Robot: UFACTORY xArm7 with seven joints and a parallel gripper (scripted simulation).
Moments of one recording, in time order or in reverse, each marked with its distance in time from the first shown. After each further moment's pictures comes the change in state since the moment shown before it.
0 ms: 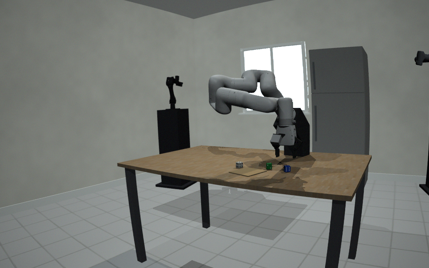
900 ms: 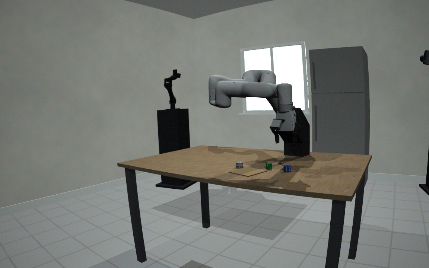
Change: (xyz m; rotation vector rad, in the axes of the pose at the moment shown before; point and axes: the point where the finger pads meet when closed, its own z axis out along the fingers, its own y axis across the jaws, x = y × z) arm -0.002 0.001 -0.070 0.001 -0.001 -0.037
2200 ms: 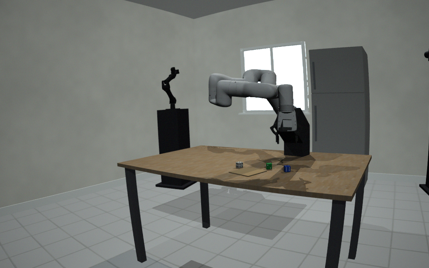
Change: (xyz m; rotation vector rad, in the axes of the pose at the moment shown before) arm -0.022 0.003 0.003 0.000 0.002 -0.466
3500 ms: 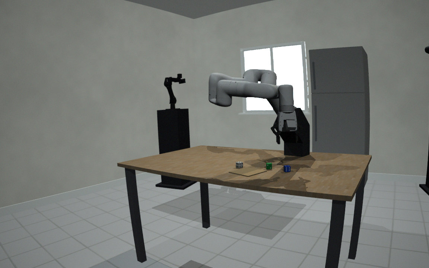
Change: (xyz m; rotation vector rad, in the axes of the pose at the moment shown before) arm -0.008 -0.003 0.001 0.001 -0.001 -0.160
